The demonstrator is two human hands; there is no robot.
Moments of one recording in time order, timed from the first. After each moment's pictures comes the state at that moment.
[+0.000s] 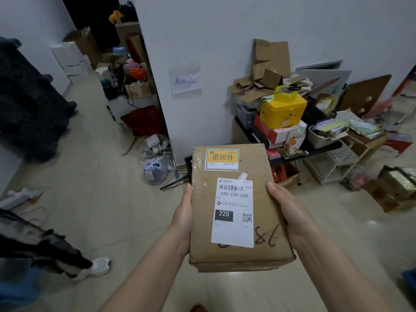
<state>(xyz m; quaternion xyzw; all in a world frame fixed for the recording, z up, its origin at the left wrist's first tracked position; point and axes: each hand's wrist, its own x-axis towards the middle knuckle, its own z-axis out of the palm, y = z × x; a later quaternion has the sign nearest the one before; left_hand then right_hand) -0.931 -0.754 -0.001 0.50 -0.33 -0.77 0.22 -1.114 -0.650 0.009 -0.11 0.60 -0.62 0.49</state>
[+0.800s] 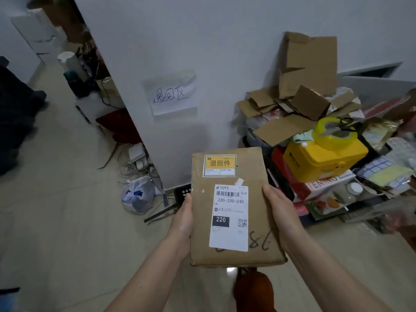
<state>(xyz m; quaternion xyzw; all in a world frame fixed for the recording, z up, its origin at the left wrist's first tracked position) -1.158 -1.154 -0.083 0.57 -0.29 -0.75 0.19 -1.343 -1.061 -0.067 -0.11 0.71 -0.54 0.44</state>
